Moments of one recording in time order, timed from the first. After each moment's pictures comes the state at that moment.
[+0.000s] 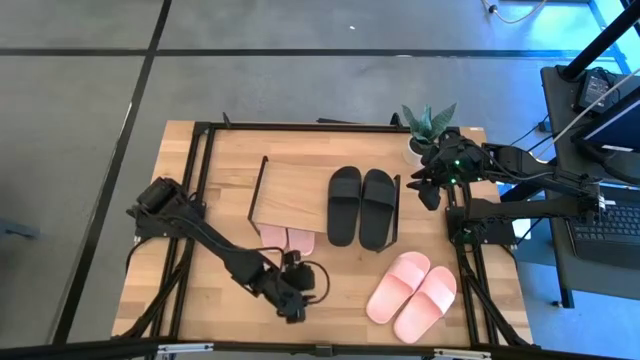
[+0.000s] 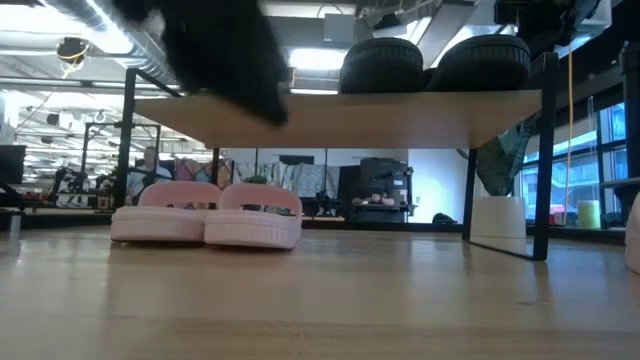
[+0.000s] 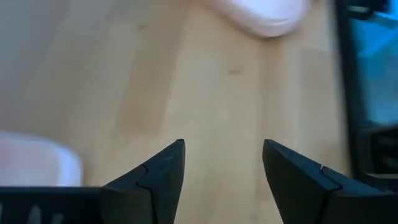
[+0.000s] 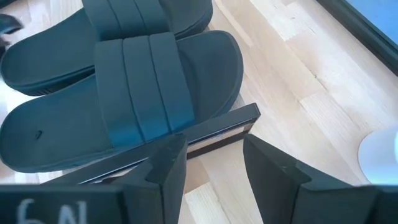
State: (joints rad) left arm -0.58 1.85 1.25 -0.31 -0.41 -0.66; right arm -0.25 0.81 0.96 -0.97 -0.01 0.28
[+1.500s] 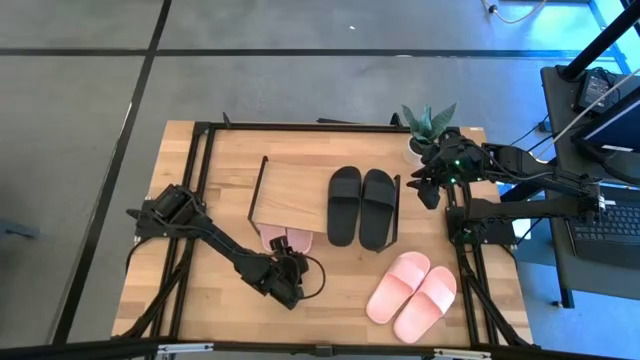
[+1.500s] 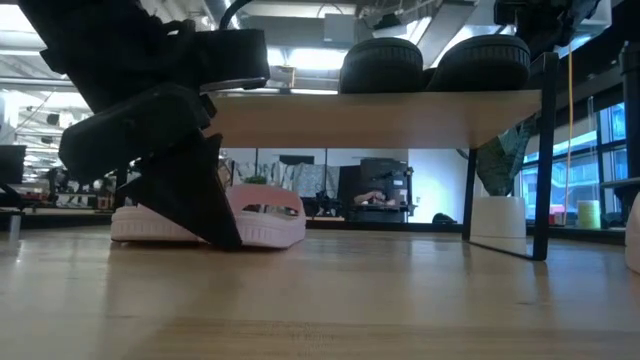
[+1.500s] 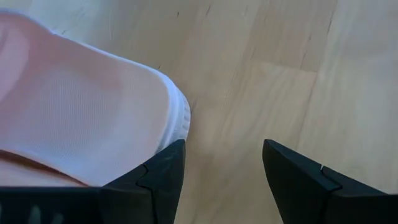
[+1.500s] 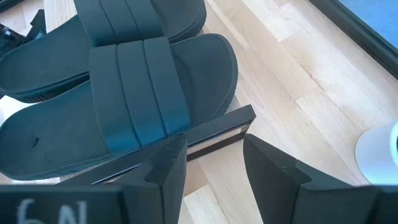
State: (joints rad) left arm -0.55 1.96 1.18 -0.51 -0.62 -0.79; right arm -0.25 0.81 0.96 -0.97 0.01 0.31
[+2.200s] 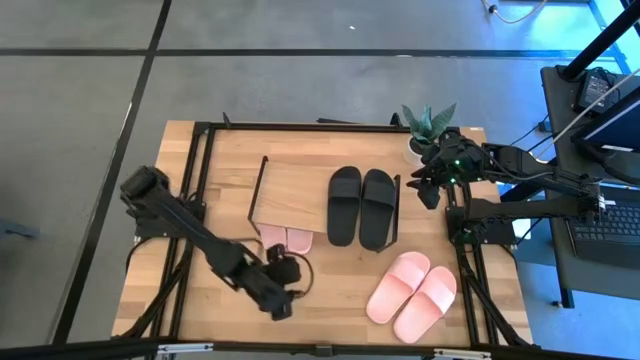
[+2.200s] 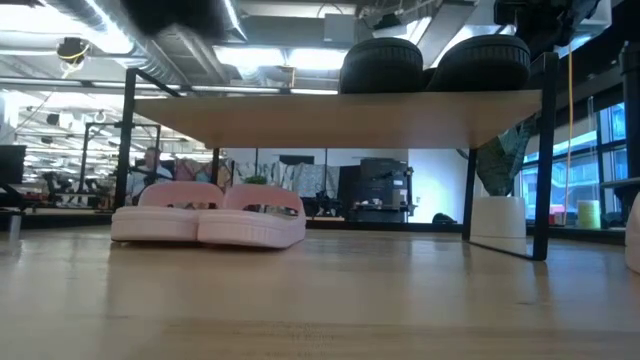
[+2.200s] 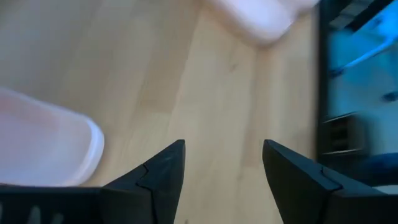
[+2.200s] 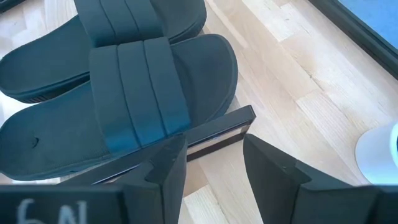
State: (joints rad) left arm -0.62 1.67 1.25 -0.51 -0.41 -0.77; right arm -0.25 0.81 0.96 -0.97 0.01 0.31
